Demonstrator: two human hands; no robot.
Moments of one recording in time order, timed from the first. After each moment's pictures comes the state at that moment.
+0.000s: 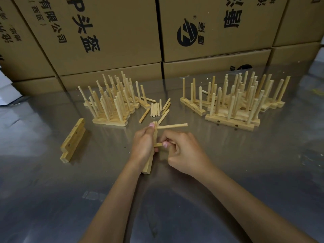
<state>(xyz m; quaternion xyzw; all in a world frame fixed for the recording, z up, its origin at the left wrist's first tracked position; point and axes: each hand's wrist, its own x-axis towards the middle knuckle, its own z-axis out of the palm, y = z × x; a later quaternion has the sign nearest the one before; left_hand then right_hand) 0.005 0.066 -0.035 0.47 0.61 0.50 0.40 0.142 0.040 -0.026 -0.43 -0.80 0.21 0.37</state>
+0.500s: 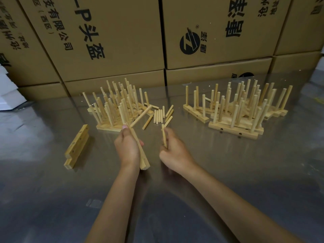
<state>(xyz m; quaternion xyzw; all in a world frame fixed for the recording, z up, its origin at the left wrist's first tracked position) -0.019 0.071 -0.024 0.28 0.63 0.66 0.29 0.104 0.069 -0.038 -0.52 -0.68 0.37 0.35</state>
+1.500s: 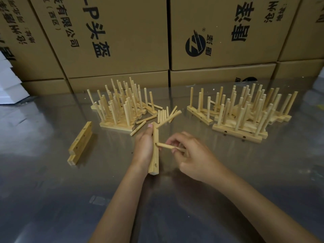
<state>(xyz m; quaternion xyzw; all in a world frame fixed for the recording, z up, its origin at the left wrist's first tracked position) -0.008 0.071 -0.025 0.36 0.58 0.58 0.45 0.143 0.040 -0.013 -0.44 -0.81 0.23 0.32</state>
